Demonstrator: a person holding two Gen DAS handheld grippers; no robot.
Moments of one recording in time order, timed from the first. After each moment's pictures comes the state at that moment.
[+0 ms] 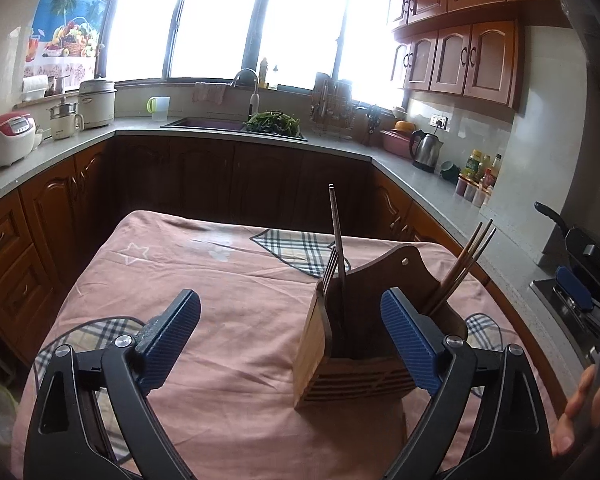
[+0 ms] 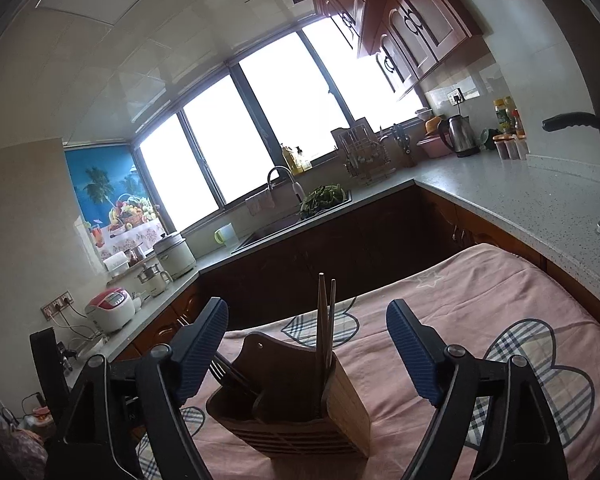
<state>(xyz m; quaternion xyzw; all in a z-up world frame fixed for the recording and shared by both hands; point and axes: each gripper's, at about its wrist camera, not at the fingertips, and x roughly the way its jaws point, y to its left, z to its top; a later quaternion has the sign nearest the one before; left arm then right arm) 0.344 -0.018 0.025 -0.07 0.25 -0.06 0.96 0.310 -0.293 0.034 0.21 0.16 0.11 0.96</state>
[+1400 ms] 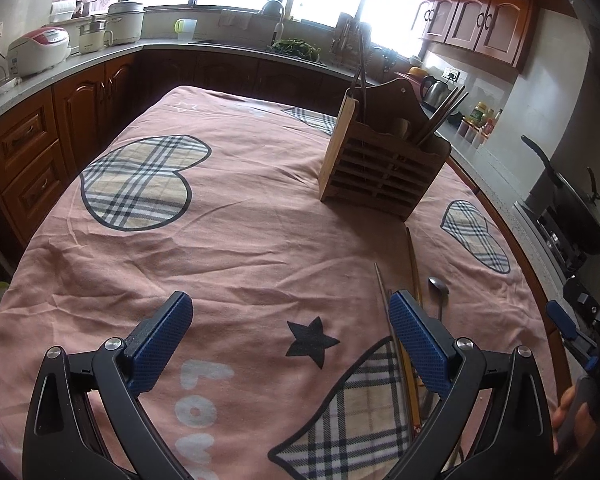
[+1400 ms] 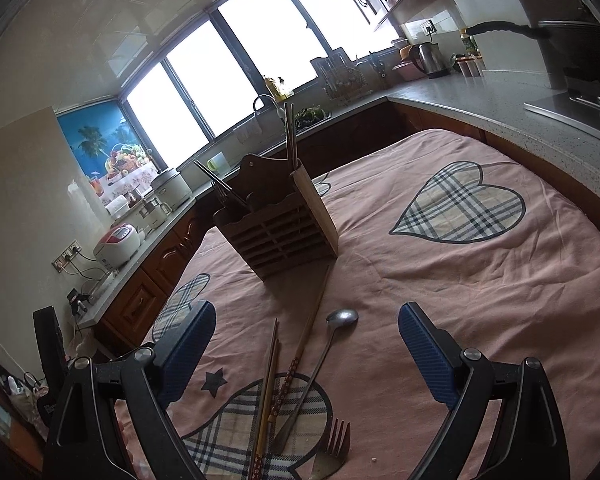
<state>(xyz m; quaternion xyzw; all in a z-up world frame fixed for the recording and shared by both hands) 0.179 0.012 -0.066 -0.11 0.37 -0.05 0.92 0.144 -0.302 -0.050 0.22 0.29 0.11 0.93</state>
